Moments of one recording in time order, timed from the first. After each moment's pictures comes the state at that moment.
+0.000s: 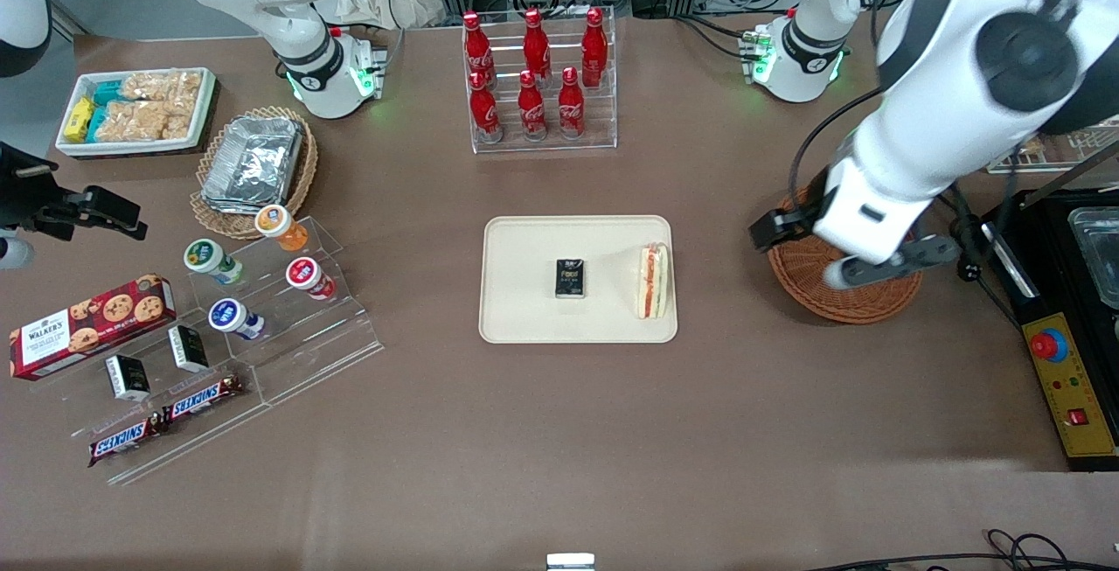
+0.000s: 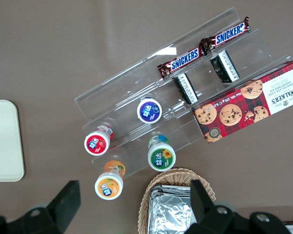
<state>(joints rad) -0.02 0.18 -0.35 -1.42 -0.02 1.59 -0.64</state>
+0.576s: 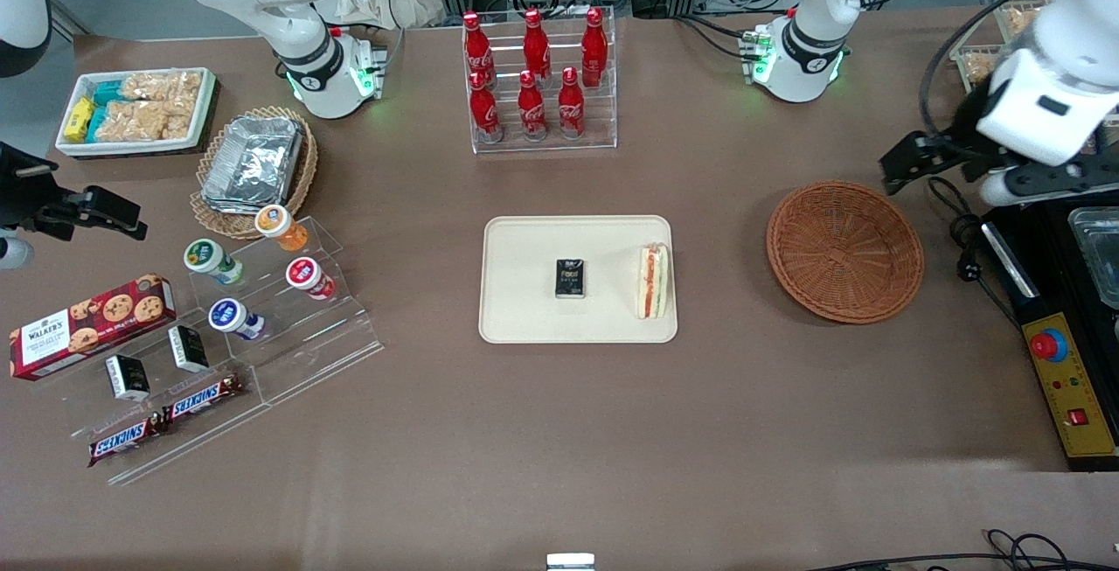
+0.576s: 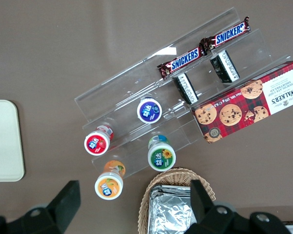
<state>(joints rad) -0.10 -0.04 -0.03 -1.56 -0.02 1.53 -0.24</state>
